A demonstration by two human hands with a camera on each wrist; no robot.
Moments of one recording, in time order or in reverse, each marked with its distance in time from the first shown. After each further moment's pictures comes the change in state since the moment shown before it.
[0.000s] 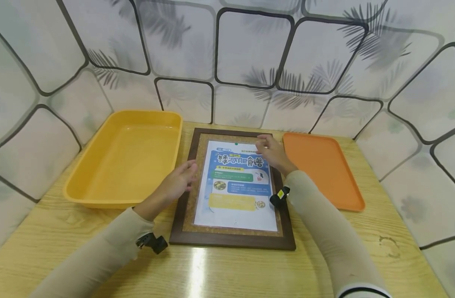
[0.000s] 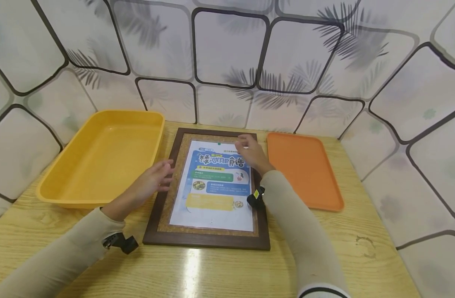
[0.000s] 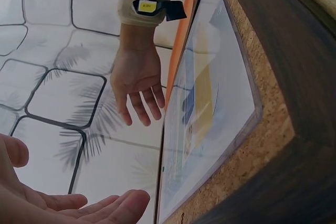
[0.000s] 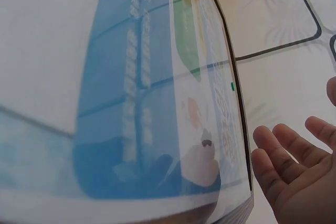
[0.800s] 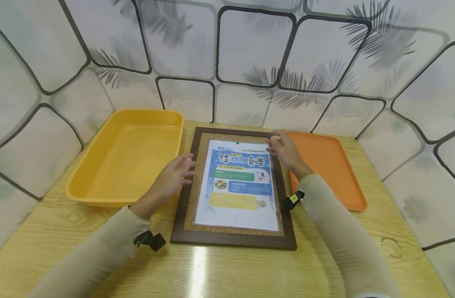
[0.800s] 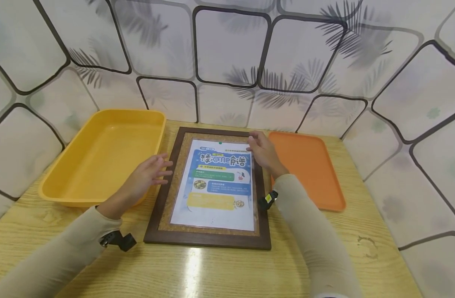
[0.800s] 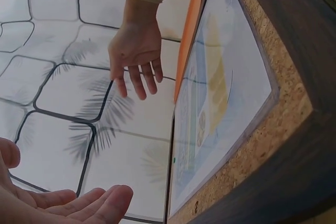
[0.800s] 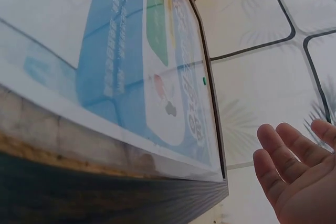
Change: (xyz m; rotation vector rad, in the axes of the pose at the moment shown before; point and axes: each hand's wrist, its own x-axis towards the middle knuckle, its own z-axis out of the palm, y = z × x) left_hand -0.006 0.006 -0.009 -0.022 0.077 0.132; right_hand -0.023 -0.002 -0.027 0.147 0.019 -0.143
